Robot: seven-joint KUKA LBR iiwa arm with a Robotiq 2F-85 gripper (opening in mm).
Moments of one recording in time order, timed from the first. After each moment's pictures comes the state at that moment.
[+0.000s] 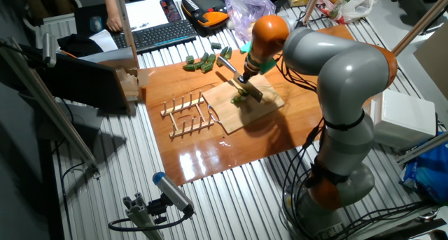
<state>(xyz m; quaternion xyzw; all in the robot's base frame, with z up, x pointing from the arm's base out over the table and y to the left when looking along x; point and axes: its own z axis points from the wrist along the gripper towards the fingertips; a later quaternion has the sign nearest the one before) 0.591 0.072 0.117 -0.20 0.98 0.01 0.07</state>
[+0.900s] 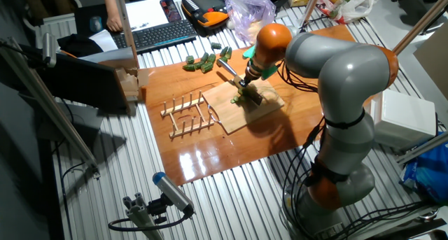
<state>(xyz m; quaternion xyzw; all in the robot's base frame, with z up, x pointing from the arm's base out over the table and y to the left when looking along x) 0.591 0.069 0.107 -0.20 0.98 0.02 0.07</state>
